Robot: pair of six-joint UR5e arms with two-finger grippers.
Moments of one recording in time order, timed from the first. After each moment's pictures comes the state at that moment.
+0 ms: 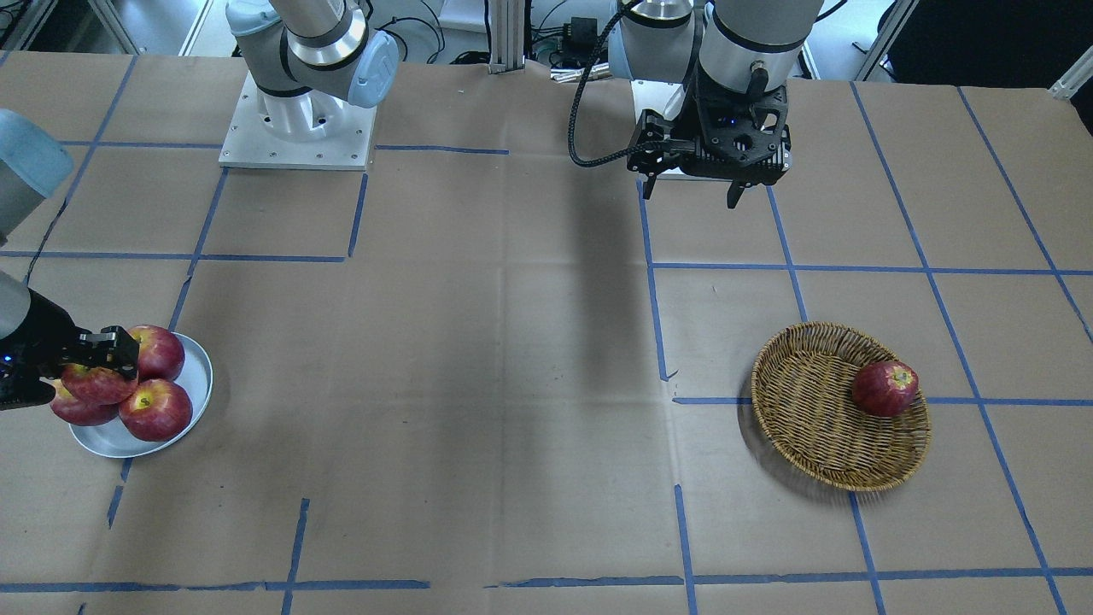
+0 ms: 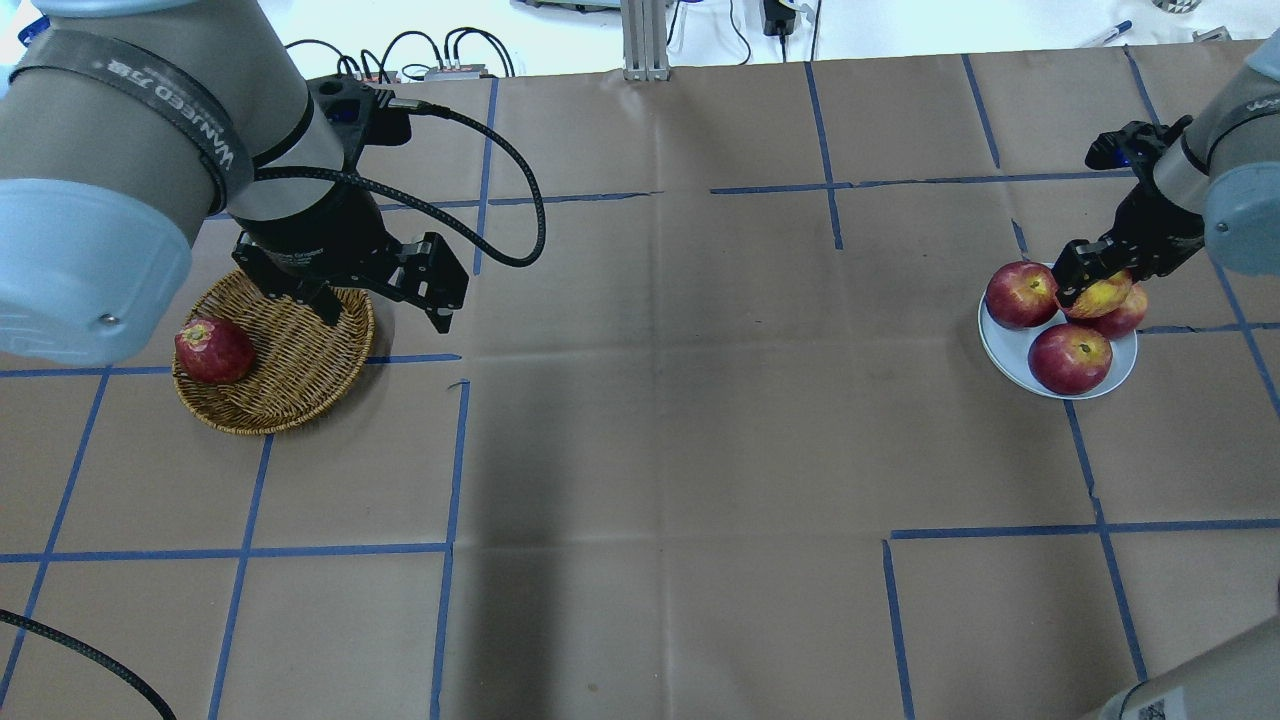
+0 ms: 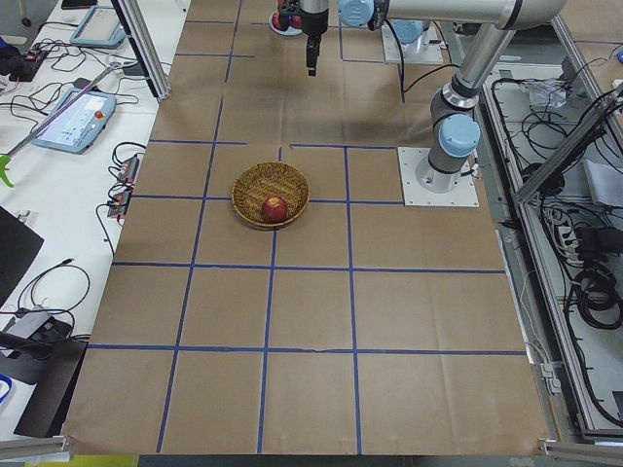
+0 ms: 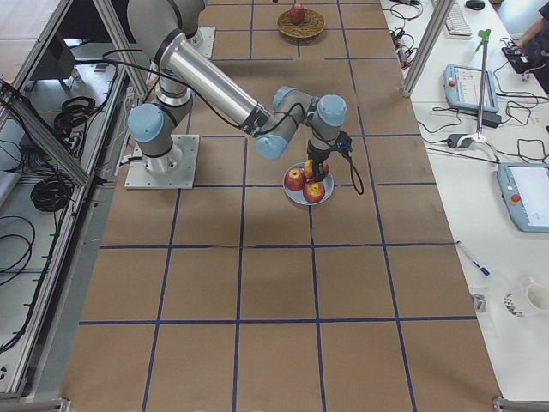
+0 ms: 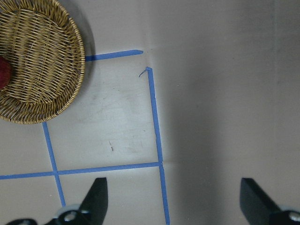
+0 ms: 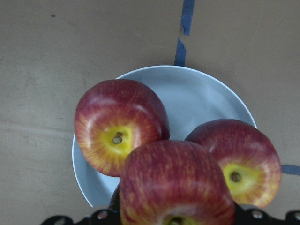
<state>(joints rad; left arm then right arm) -1.66 -1.50 -1.69 -1.55 1.55 0.03 1.13 -1.27 1.78 -2.03 -1.55 -0.59</state>
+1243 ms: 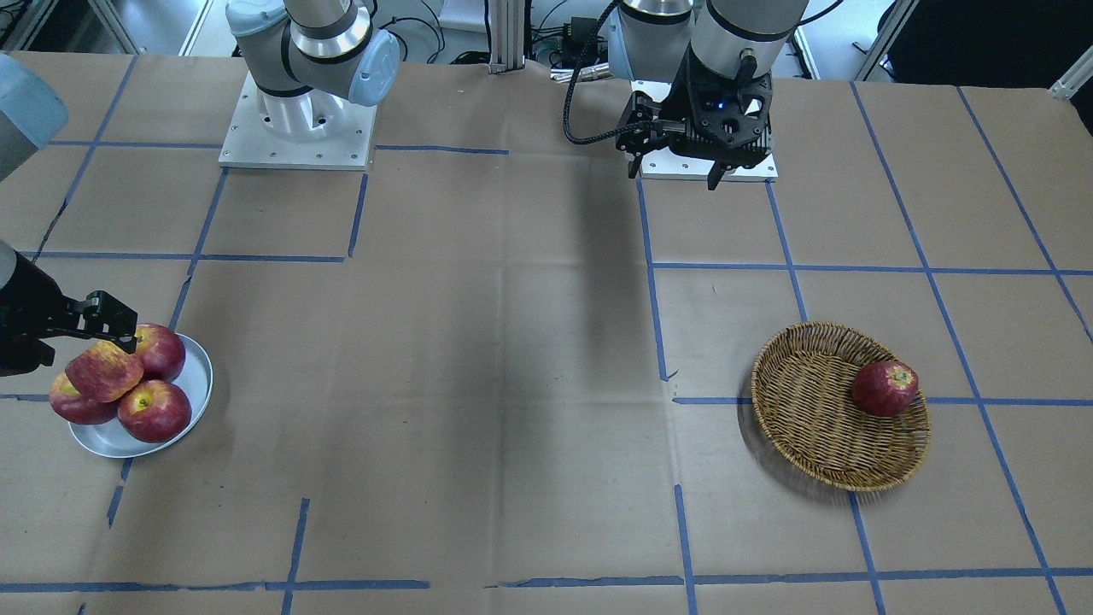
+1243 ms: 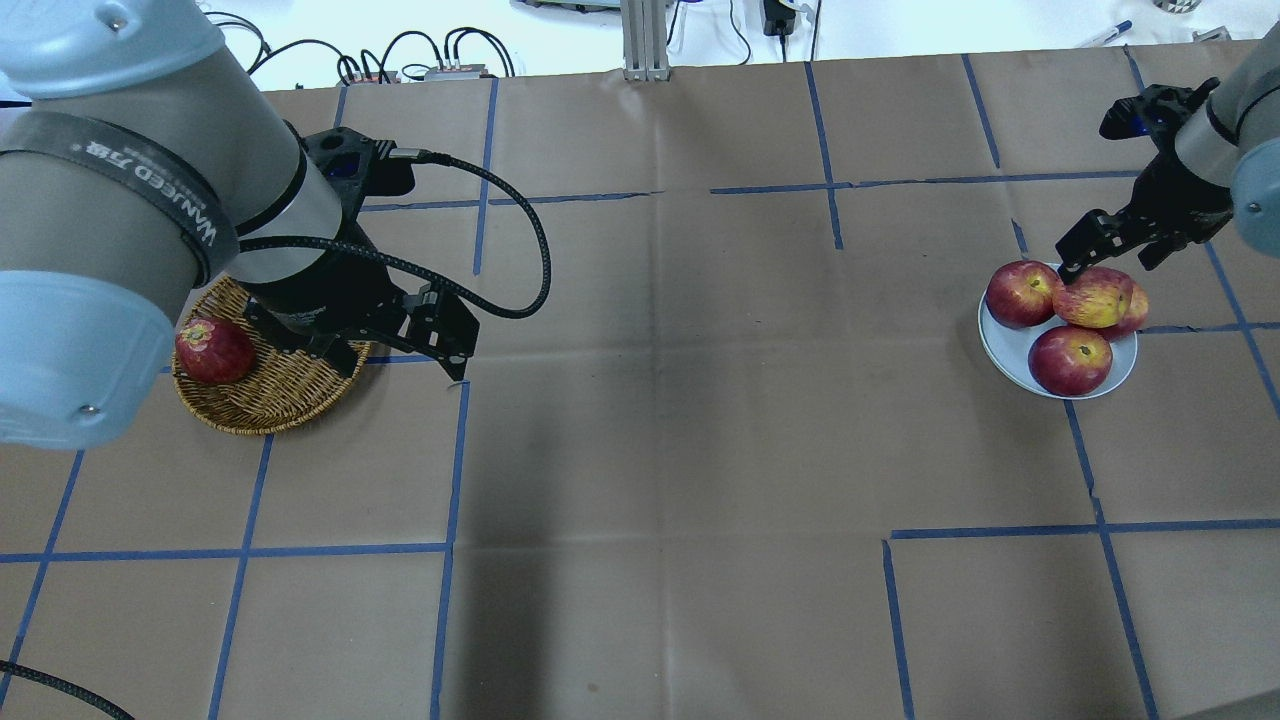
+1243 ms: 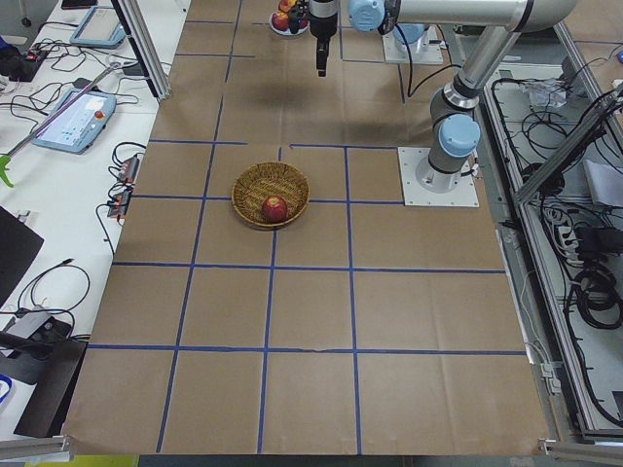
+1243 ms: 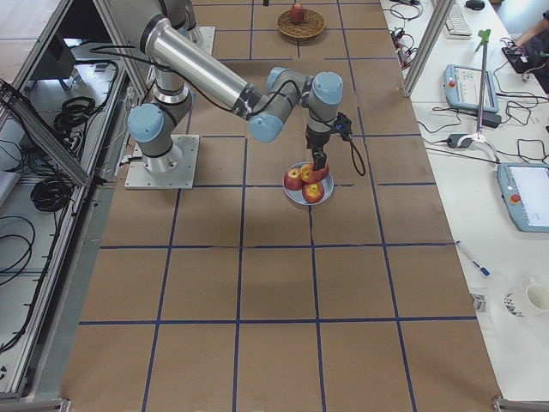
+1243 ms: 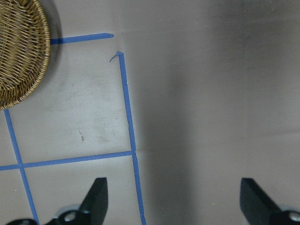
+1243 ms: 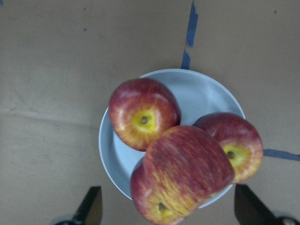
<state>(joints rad) -1.65 -1.41 -1.80 -1.56 1.51 0.02 1.17 -1.37 1.76 -1.95 -1.56 -0.56</state>
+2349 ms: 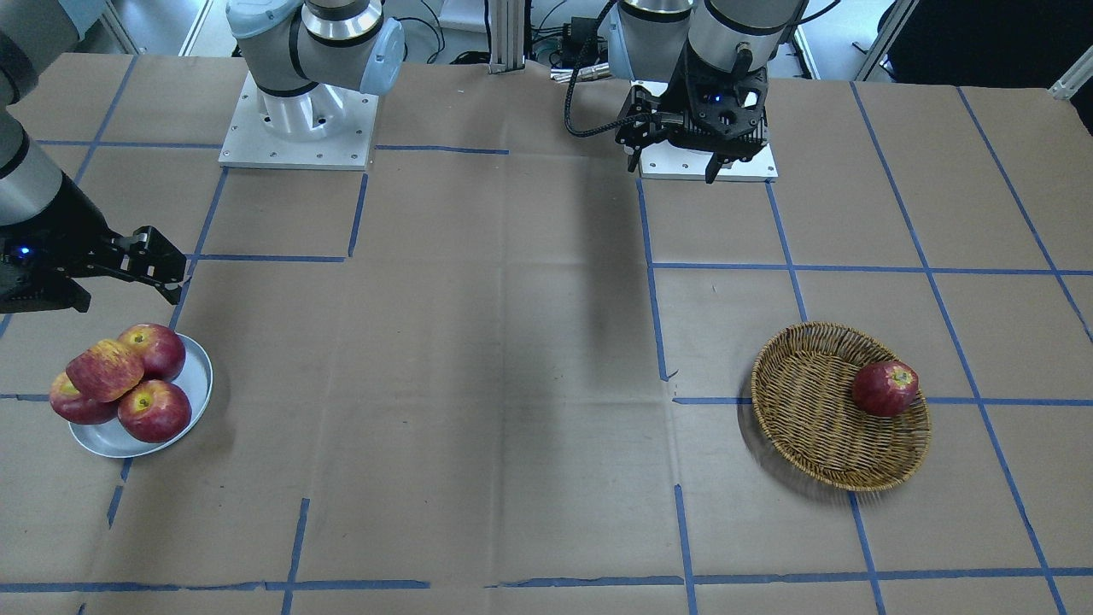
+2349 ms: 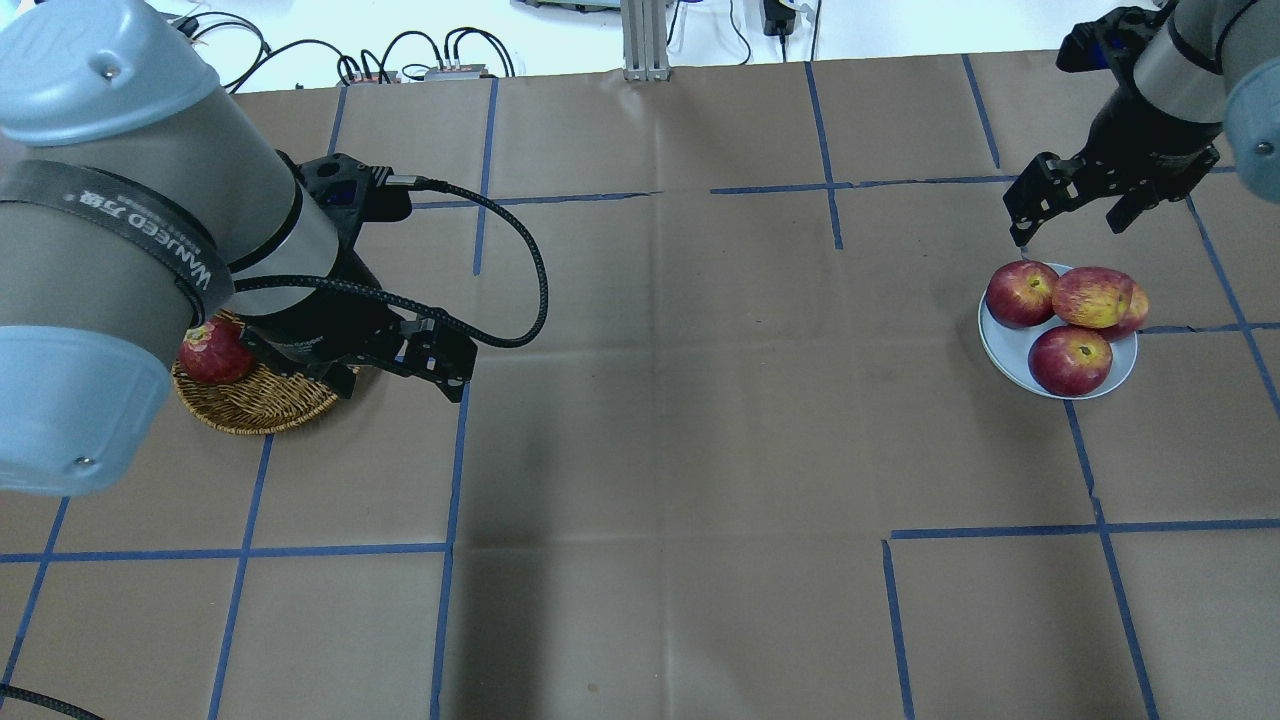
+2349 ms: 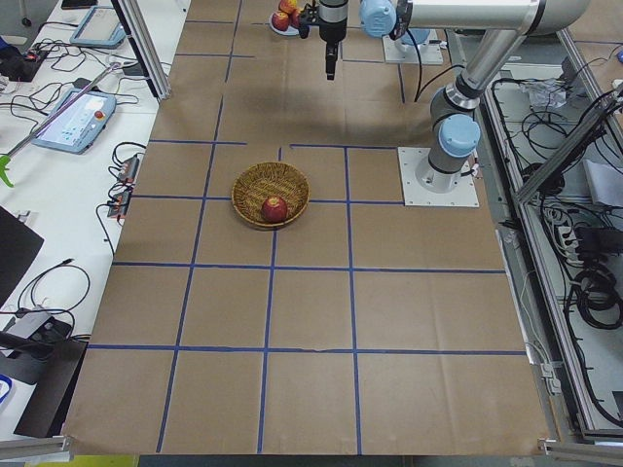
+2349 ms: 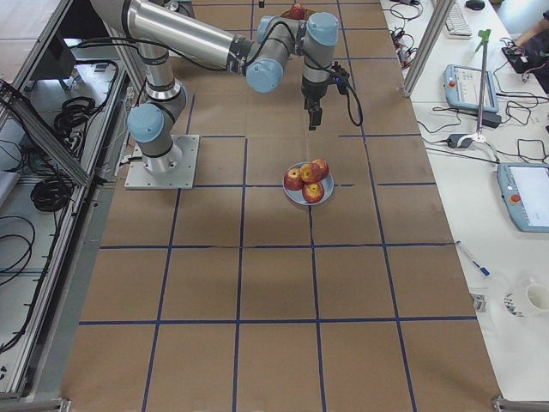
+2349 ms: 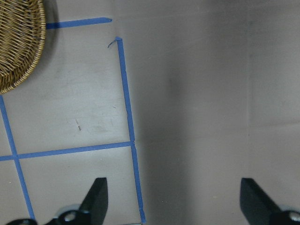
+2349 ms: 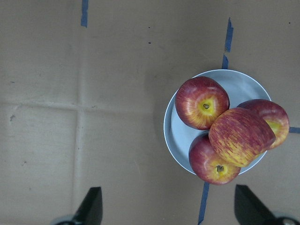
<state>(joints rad) -1.65 -1.38 -1.83 -1.55 1.51 0.03 1.30 -1.48 1.68 -1.78 -1.56 -0.37</state>
